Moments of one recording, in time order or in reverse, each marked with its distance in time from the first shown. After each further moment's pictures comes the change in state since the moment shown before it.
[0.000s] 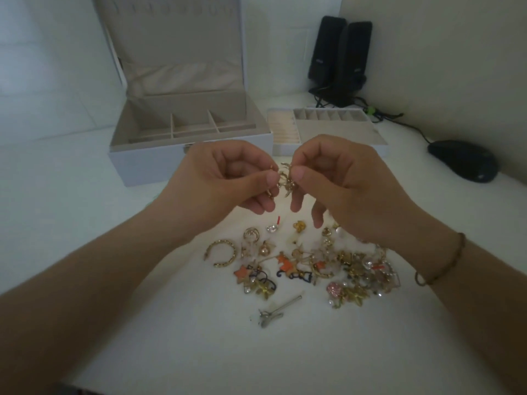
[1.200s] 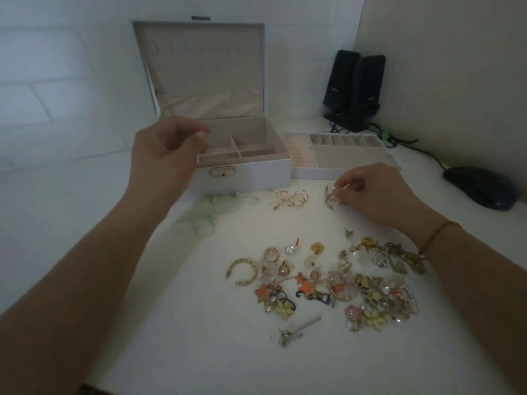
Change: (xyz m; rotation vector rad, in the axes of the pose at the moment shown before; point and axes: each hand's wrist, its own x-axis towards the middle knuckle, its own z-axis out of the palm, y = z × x) left_hand 0.021 0.001 -0.078 0.290 0.591 0.162; right_hand 0.042 0.068 -0.043 -0.636 0.153 0.291
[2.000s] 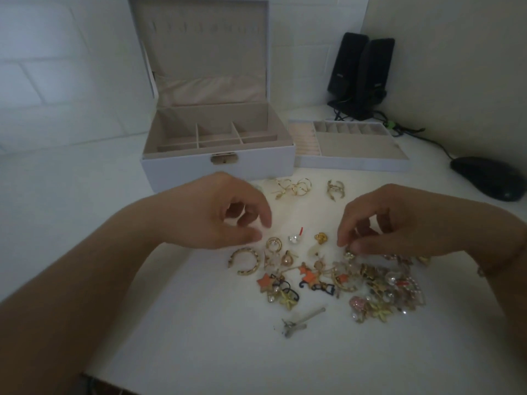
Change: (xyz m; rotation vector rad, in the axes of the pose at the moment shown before) left_hand -0.029 -0.001 0.006 0.451 -1.033 0.310; right_hand -0.045 -0.018 -0.037 0.074 -0.685 -0.455
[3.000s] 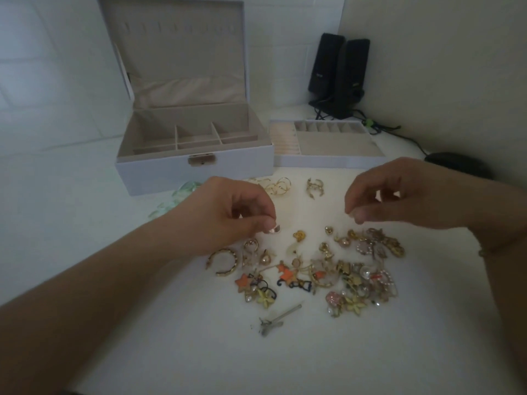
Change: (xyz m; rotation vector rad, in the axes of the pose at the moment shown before) left_hand 0.018 0.019 0.034 -0.283 0.205 -0.078; right_hand -0.026 0.008 -0.026 0.013 0.151 0.035
